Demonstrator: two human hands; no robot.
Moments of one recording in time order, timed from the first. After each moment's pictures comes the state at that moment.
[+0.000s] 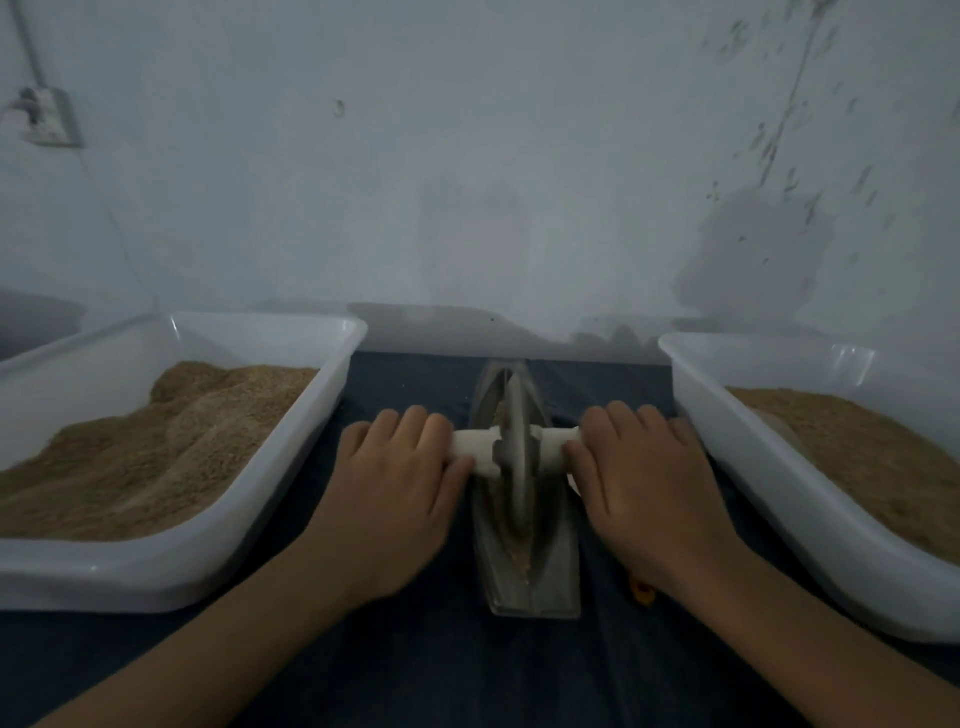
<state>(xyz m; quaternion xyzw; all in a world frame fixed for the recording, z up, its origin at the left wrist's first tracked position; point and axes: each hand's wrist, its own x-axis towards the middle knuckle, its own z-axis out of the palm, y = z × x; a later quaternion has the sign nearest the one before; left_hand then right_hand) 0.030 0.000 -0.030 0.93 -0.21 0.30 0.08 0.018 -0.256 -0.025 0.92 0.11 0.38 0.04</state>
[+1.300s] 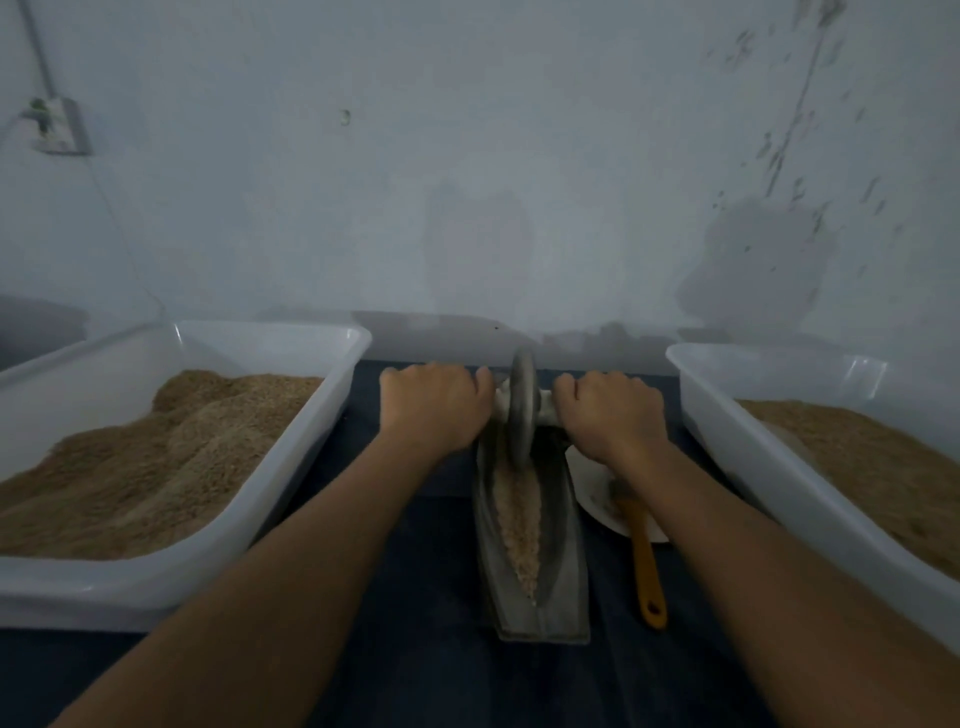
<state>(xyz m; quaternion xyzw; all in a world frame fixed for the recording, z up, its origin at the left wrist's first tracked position) 0.136 -0.042 0.010 0.97 -0.10 0.23 -0.04 0.130 -0.251 0.002 0.97 0.03 0.24 0.05</state>
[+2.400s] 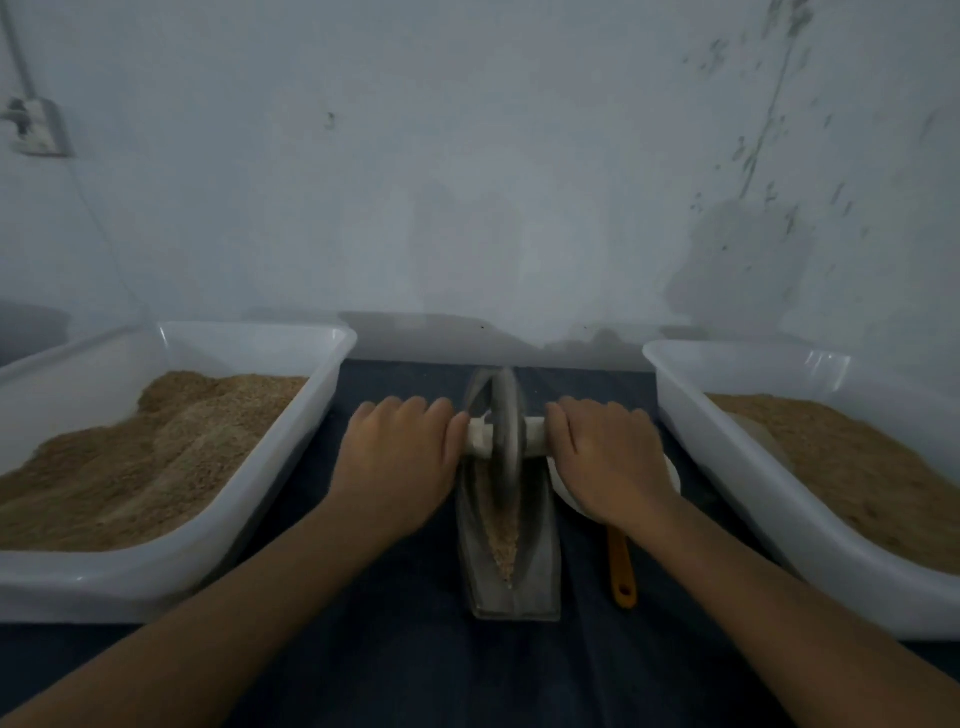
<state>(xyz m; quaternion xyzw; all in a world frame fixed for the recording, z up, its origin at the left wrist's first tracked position) 0.068 -0.020 -0.014 0.93 -0.19 0.33 -0.02 0.061 -0.253 -0.012 0.96 0.07 0.29 0.00</state>
